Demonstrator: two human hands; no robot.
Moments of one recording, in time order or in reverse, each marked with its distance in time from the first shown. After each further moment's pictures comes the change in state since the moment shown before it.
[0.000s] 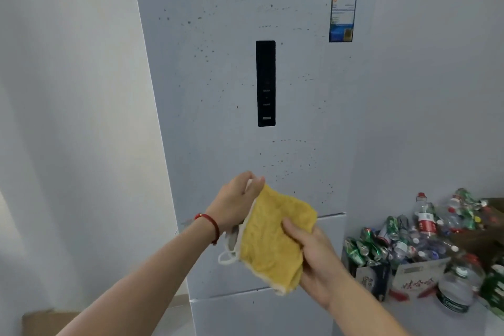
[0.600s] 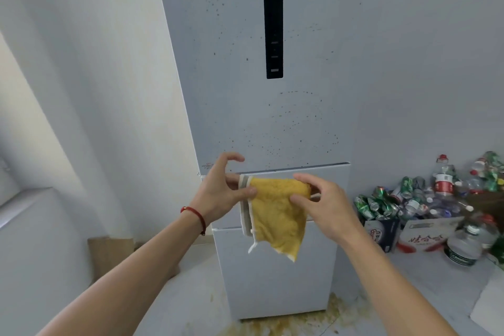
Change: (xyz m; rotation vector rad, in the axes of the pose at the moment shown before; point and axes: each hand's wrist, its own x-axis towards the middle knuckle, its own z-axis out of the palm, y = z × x) left_hand -0.130 -0.014 0.010 -0.213 0.043 -0.118; right_hand -0.048 0.009 -0.061 -1.029 0.042 -0.410
